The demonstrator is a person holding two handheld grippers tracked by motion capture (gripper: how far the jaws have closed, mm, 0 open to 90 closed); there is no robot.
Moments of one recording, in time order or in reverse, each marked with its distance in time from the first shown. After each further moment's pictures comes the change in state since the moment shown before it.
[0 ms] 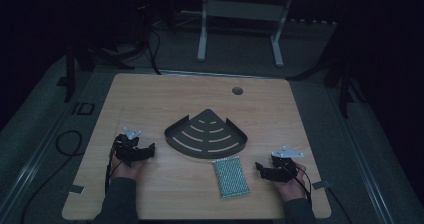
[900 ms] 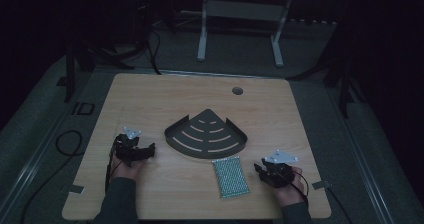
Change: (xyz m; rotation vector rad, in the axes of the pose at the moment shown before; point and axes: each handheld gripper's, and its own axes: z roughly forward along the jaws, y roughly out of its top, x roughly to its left) left arm 0.000 0.001 0.001 -0.003 0.000 -0.001; right arm 0.040 0.014 -0.028 0.005 -0.006 -0.101
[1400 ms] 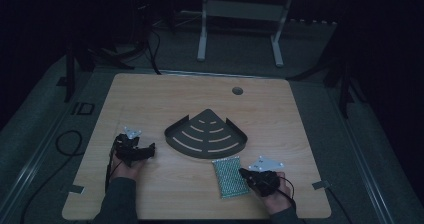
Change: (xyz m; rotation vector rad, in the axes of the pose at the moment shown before) left arm 0.000 0.000 0.000 0.001 0.000 0.000; right arm 0.047 0.011 -0.001 -0.015 0.171 -0.077
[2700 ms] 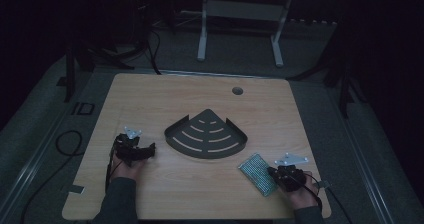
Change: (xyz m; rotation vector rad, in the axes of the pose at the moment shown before) left arm 0.000 0.001 0.001 0.002 -0.001 0.002; right arm -0.066 -0.033 -0.027 0.132 -0.135 0.088
